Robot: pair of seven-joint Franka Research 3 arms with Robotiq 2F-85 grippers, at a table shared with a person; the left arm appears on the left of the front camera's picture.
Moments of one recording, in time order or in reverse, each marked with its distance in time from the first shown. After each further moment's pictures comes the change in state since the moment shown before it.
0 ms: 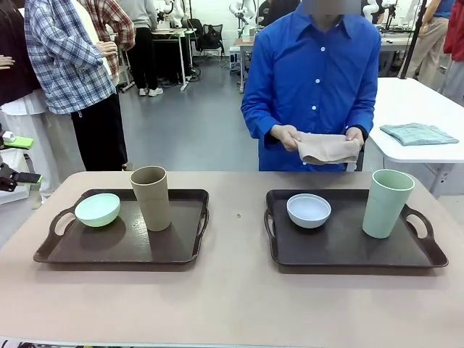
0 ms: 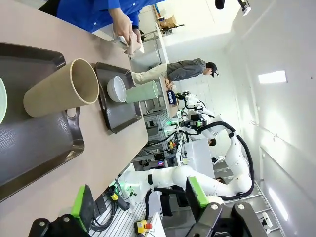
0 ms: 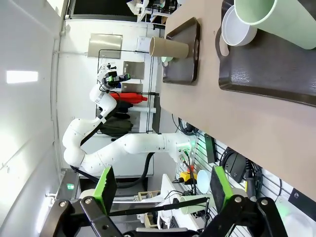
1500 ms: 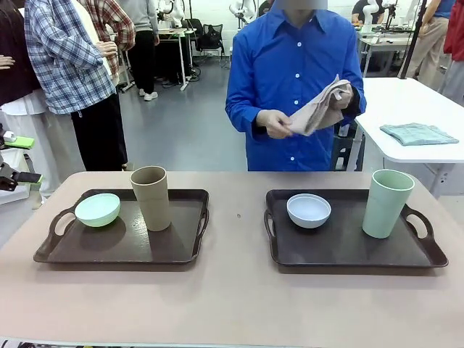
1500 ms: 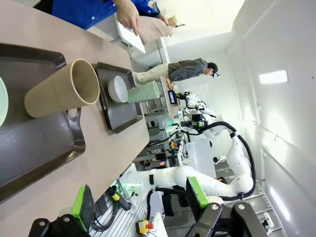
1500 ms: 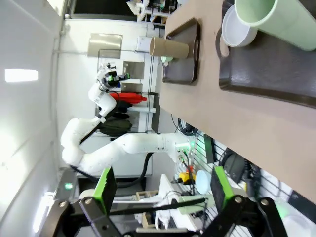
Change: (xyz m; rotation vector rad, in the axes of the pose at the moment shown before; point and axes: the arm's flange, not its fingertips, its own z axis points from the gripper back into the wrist) left arm 0.002 -0.004 -0.002 0.015 0.001 -0.012; right arm 0.001 0.003 0.002 -0.006 -0.003 0.026
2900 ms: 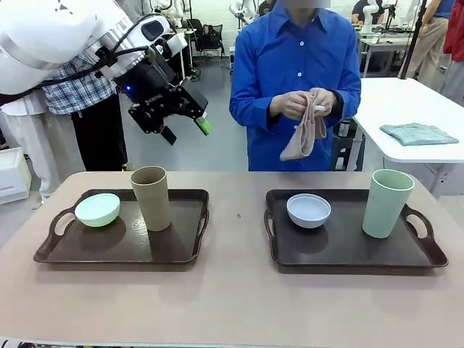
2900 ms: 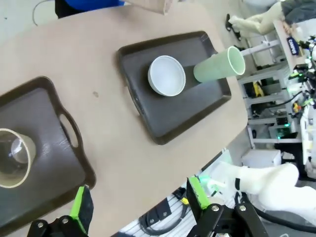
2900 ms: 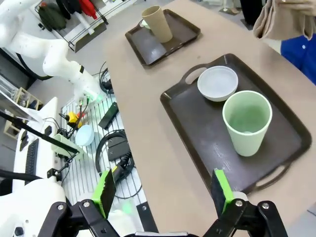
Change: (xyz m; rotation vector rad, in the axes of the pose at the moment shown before) left arm 0.050 -0.212 -0.307 0.693 0.248 -0.284; right arm 0.095 0.044 0.023 -0.251 0.254 0.928
